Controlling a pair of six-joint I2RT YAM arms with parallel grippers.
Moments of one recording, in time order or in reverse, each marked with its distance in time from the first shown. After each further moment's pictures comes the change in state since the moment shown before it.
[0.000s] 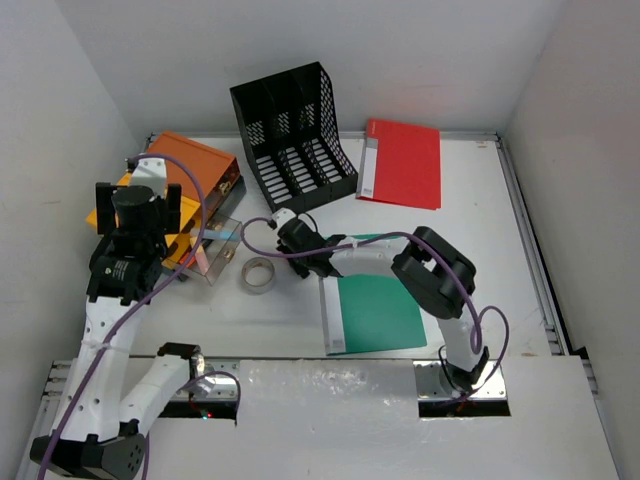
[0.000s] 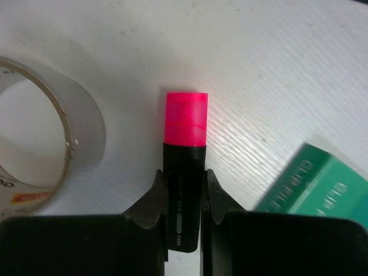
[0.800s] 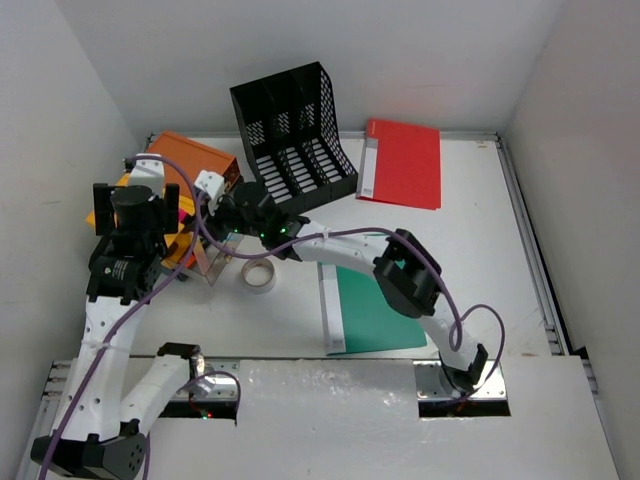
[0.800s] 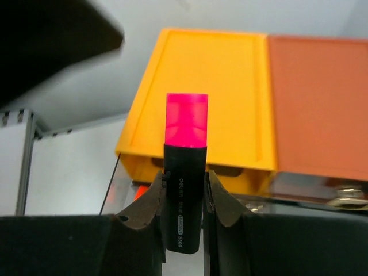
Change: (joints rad) left arm 0.001 0.001 -0.003 0.000 -0.009 -0.003; right arm 0.079 0.152 0.540 0.351 -0.418 -0.202
